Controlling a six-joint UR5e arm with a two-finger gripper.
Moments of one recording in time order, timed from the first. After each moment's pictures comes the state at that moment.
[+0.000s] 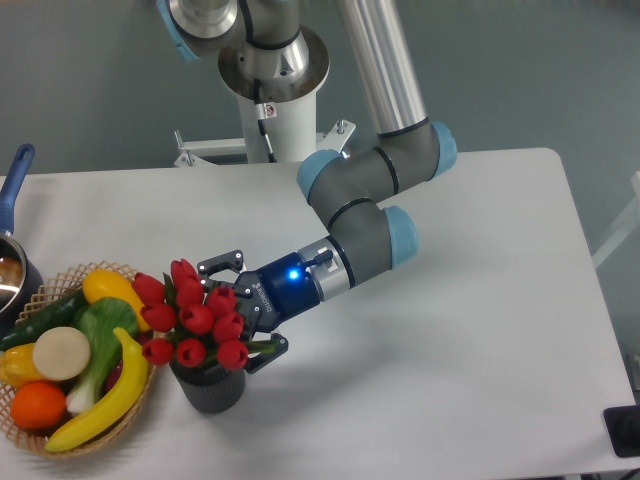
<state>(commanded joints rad) 2.49 -2.08 -1.80 -0.73 0.04 1.40</state>
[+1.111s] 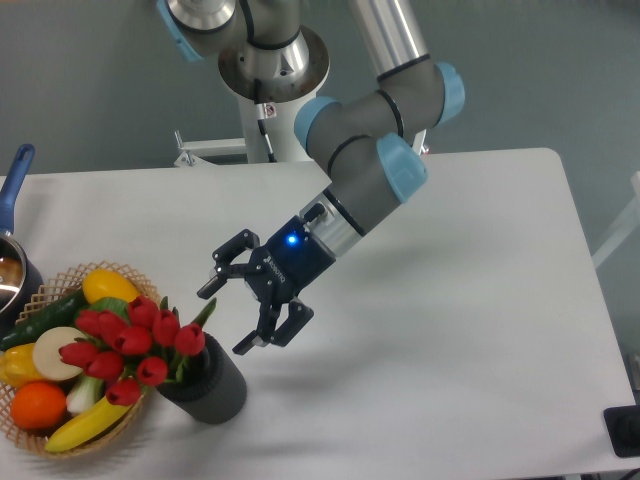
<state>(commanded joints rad) 2.54 -1.87 -1.86 -0.73 0.48 1.40</state>
